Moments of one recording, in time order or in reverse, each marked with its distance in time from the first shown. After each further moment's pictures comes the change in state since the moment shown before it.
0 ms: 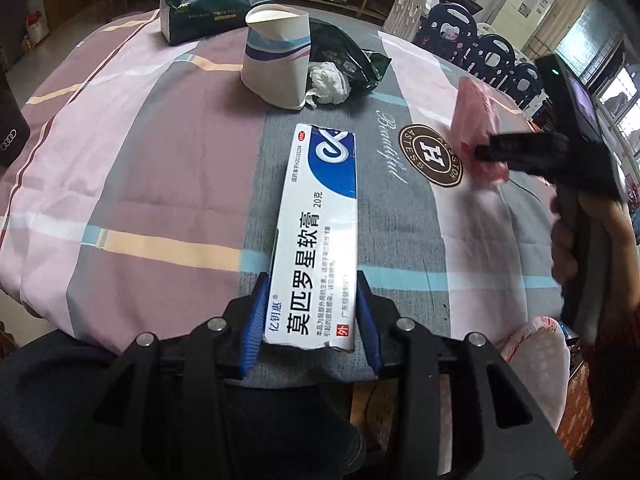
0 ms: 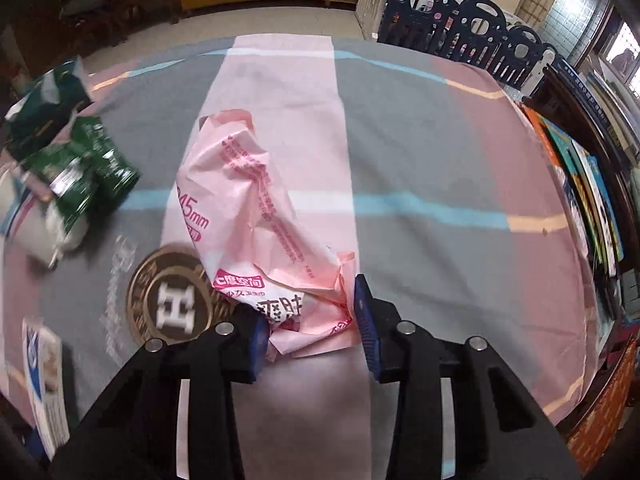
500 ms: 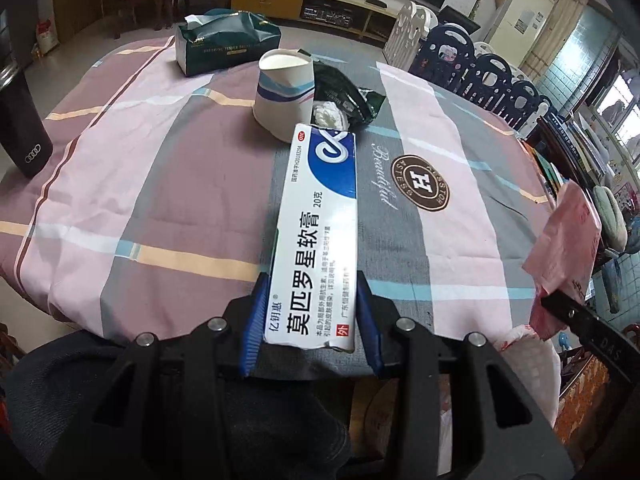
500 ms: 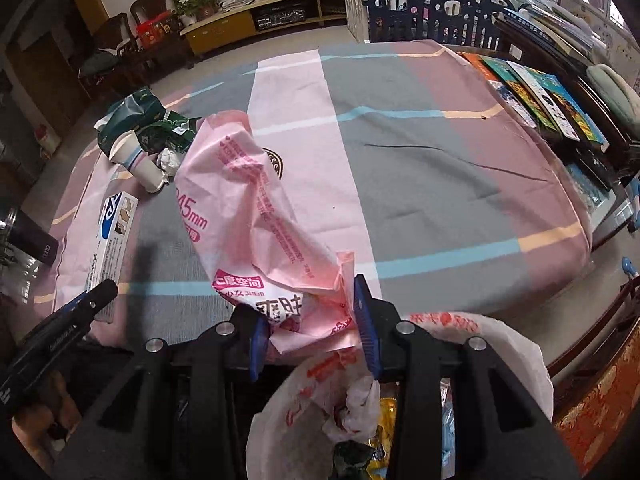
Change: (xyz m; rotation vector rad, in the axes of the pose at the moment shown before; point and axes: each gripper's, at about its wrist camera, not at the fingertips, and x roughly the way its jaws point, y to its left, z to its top) left arm -0.041 -0.001 0.002 -0.002 -0.090 -0.001; right arm -0.126 -0.027 -0.128 0.177 -0.090 0.156
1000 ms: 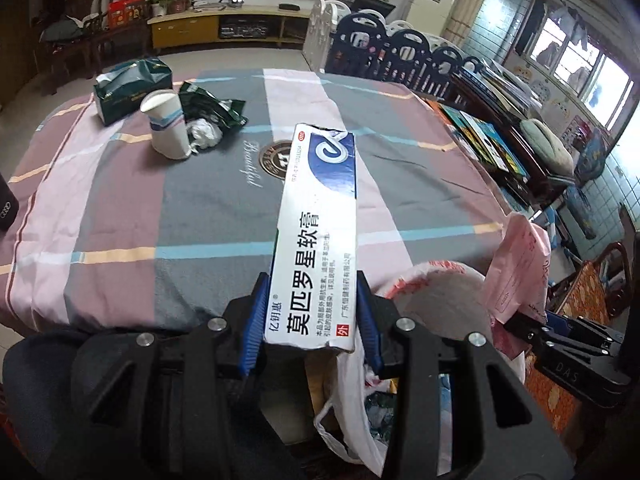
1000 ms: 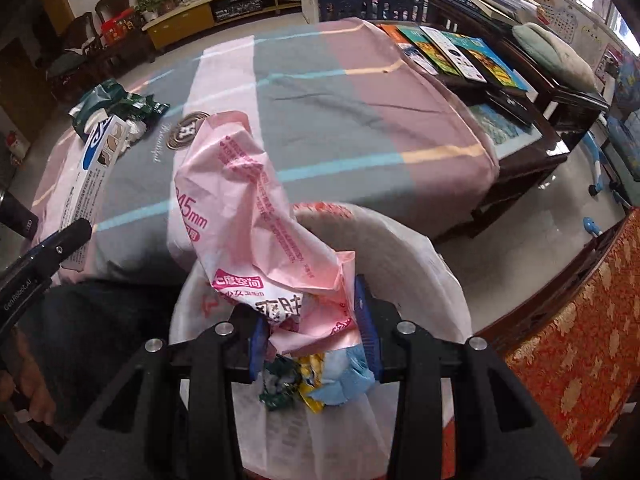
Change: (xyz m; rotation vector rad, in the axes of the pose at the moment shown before) left arm -0.060 -0.100 -0.054 0.242 -0.009 -0.147; right arm -0.073 -0.069 -0.089 0.066 0.062 -0.147
